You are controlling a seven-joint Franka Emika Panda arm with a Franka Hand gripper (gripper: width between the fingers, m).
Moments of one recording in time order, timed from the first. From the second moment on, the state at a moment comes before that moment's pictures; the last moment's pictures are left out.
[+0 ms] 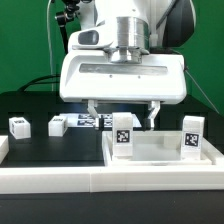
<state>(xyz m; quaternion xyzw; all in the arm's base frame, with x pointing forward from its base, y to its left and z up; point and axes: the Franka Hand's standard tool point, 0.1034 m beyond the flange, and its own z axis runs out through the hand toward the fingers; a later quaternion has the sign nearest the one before) 0.606 -0.001 0.072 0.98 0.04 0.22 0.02</state>
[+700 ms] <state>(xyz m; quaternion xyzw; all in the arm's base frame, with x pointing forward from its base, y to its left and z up) 0.611 -0.006 0.087 0.97 0.03 0.23 0.02</state>
